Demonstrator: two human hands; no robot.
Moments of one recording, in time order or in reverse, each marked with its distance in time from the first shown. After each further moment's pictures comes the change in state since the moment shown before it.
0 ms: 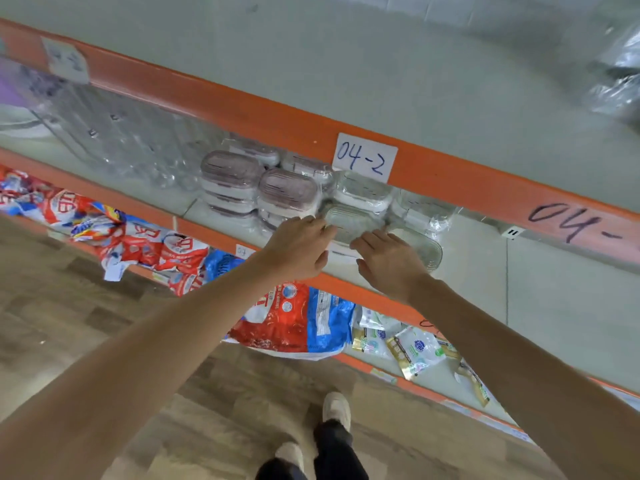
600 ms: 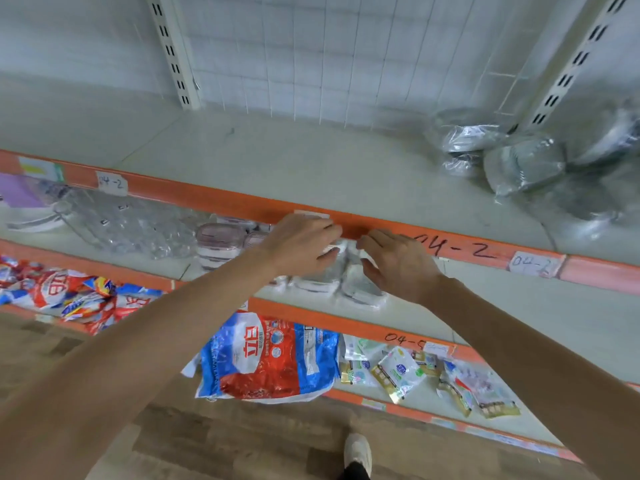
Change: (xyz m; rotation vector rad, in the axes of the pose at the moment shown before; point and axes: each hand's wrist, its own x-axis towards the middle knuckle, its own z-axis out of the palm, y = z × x) left_hand -0.004 0.045 -0.176 -0.014 0.224 0.242; right_hand -0.040 -0.008 -0.176 -0.025 0.215 0.081
